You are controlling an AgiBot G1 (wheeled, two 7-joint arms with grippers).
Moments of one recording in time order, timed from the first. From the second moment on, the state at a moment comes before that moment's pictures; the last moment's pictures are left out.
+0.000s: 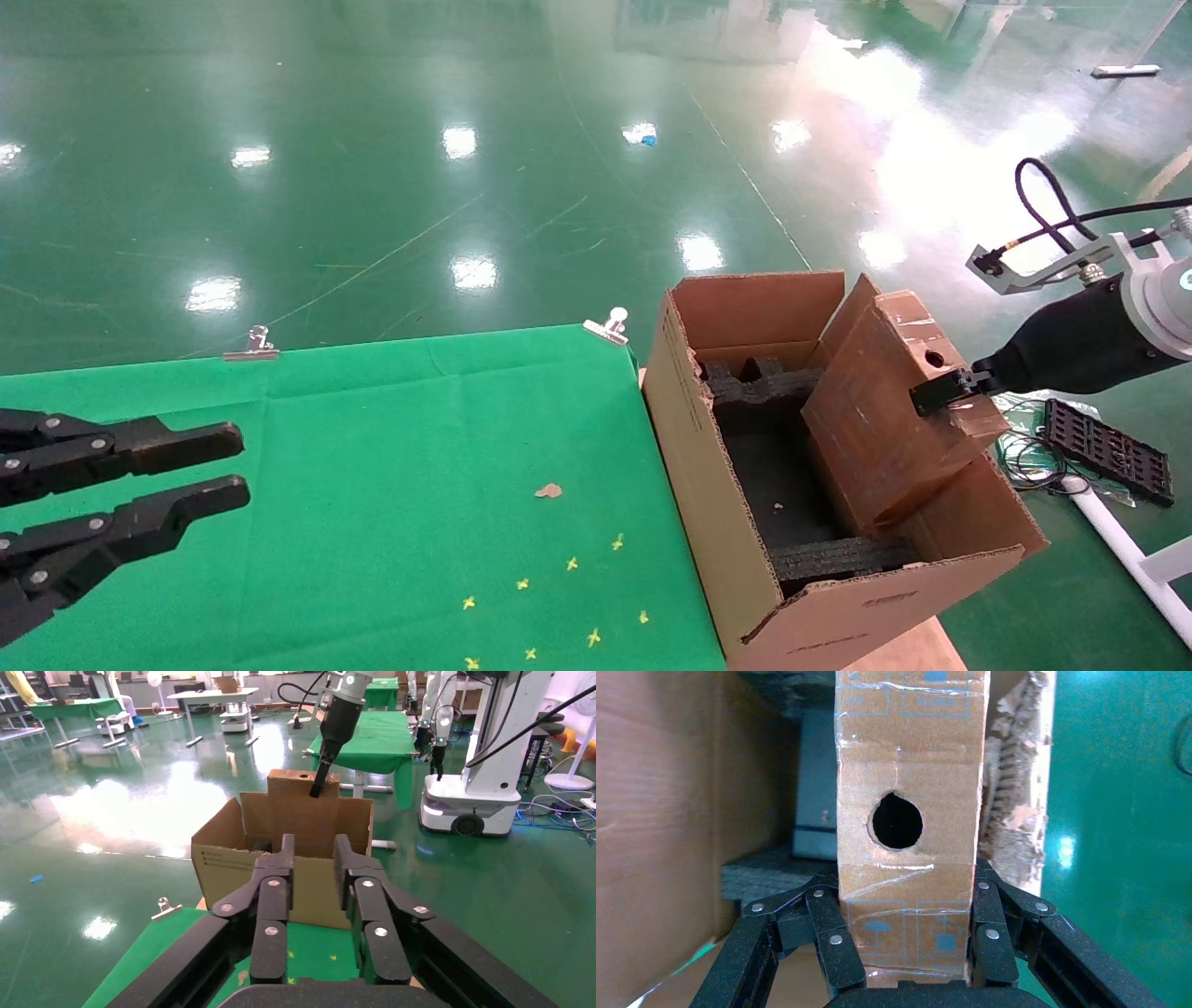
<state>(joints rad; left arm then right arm) -1.08 0.61 0.29 -1.28 0.72 1.49 -0.18 2.13 -0.55 -1.58 0.62 -1.45 -1.35 1.11</state>
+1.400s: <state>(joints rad) -1.08 0.61 0.29 -1.28 0.72 1.49 -0.18 1.70 -0.79 -1.59 0.32 -1.40 -1.03 1.10</state>
